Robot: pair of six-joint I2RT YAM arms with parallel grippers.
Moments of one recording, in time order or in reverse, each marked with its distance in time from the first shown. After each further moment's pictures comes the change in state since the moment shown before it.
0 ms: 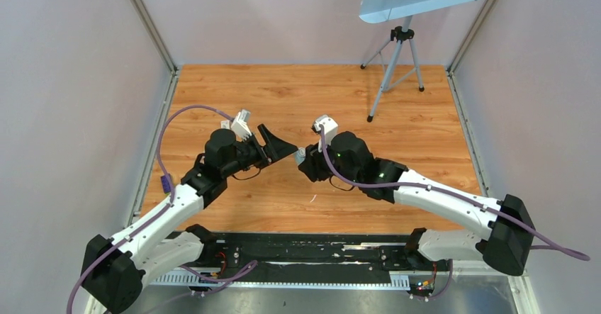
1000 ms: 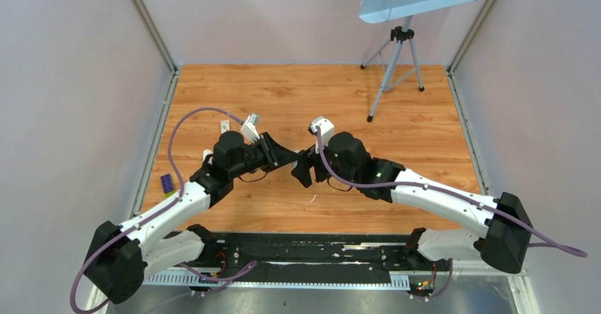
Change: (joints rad) left arm -0.046 0.092 -0.045 0.150 0.047 -0.050; right arm 0.010 0.034 0.006 0.015 -0.013 -0.001
